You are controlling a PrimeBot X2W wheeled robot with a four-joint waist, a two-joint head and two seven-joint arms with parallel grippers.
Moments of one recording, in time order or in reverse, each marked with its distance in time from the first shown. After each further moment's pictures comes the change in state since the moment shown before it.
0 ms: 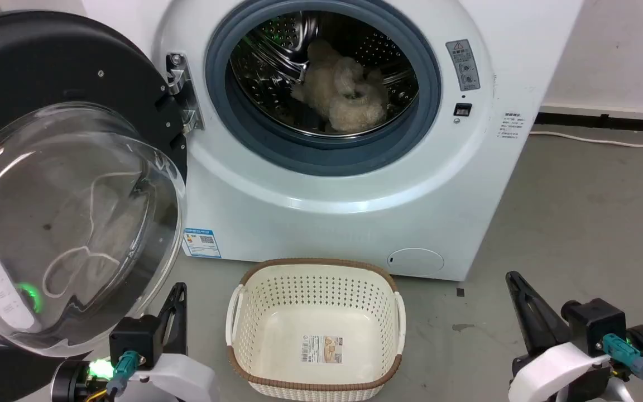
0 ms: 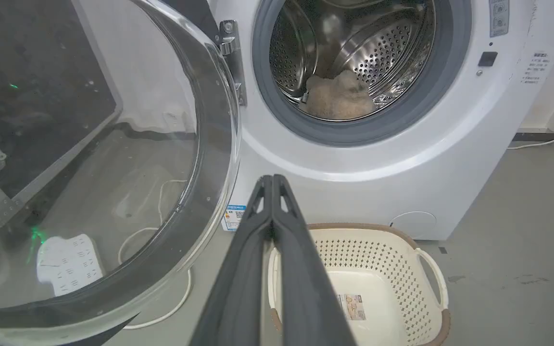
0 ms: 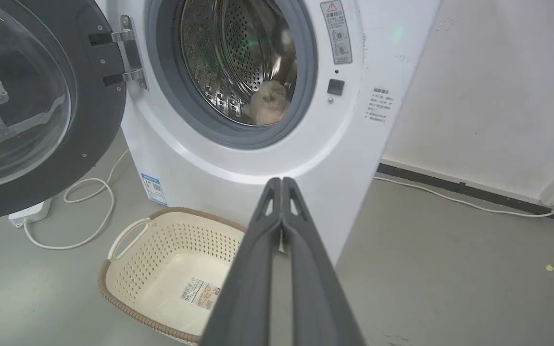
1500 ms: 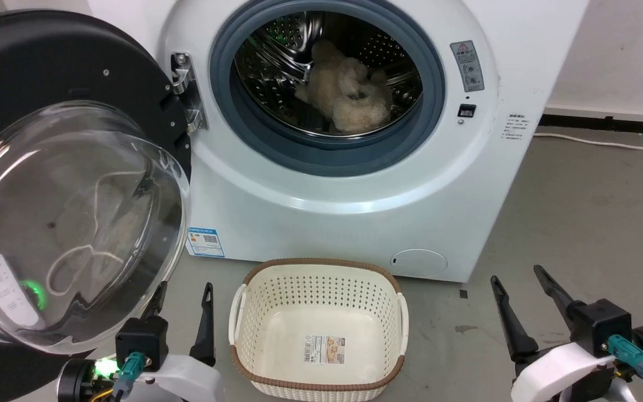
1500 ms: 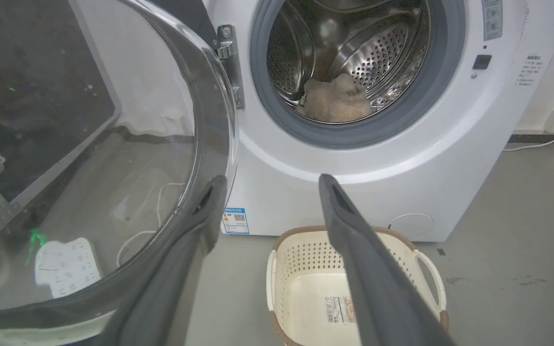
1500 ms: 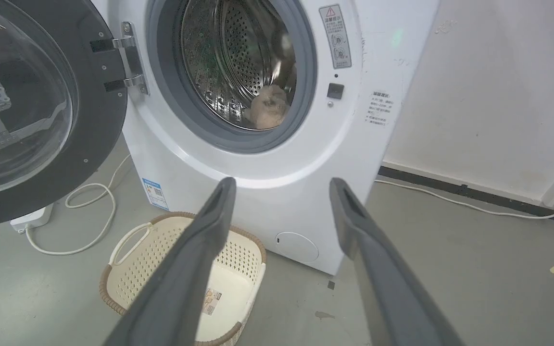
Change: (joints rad) left arm 0.000 0.000 -0.017 0.000 0.001 0.002 -0.011; right arm 0.000 0.000 -0.007 0.003 0.010 0.000 -0.011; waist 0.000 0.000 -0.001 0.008
